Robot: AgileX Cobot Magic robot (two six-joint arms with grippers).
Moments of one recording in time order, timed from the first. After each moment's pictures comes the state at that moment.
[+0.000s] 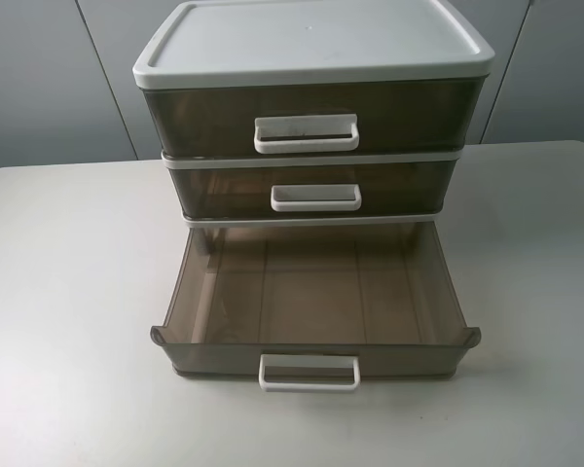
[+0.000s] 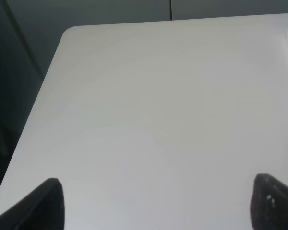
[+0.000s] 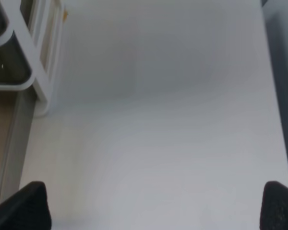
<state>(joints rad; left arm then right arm) -0.05 0.00 -0.51 0.19 1.08 -0.09 0.00 0.63 -0.96 -0.09 1.22 -0.04</state>
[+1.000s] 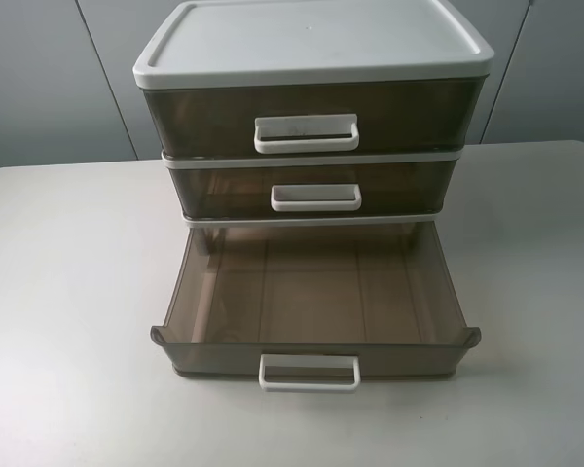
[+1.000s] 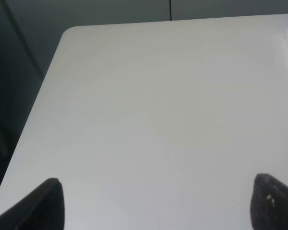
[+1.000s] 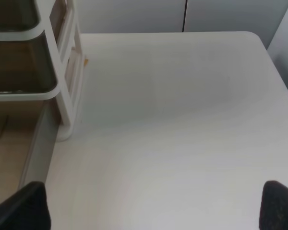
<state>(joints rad) -0.05 0.00 -0.51 0.19 1.08 -0.09 -0.08 0.00 -0.51 0.03 1.10 -0.06</state>
